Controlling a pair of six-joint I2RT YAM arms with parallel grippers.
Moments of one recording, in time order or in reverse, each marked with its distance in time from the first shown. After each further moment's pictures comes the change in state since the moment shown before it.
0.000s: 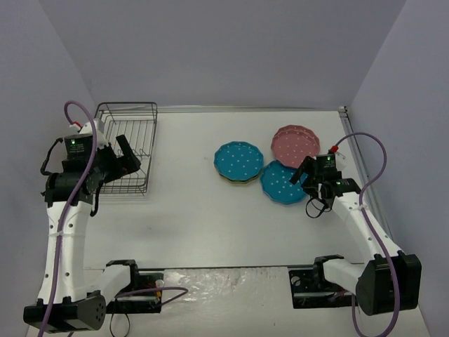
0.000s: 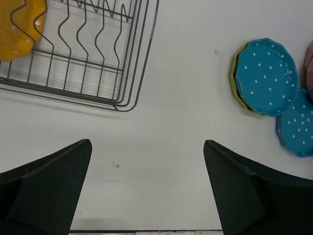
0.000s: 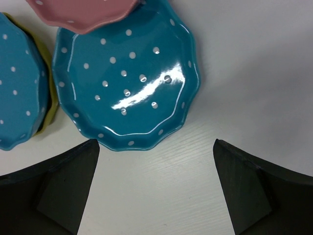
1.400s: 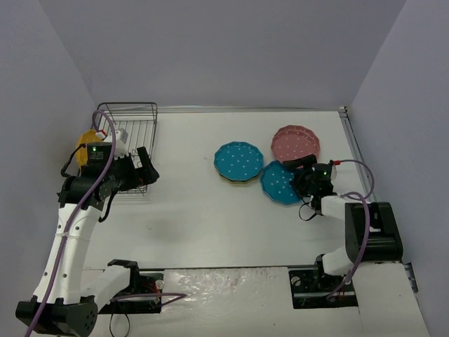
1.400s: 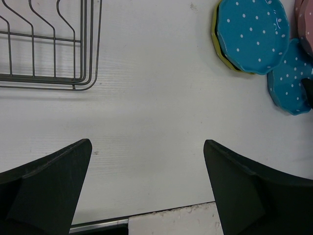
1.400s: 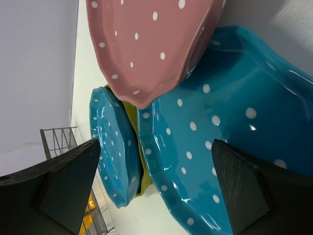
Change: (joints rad) left arm -0.156 -0.031 -0.125 0.030 0.042 -0.027; right arm -0.107 0.346 -0.319 1.028 -0.270 0.505
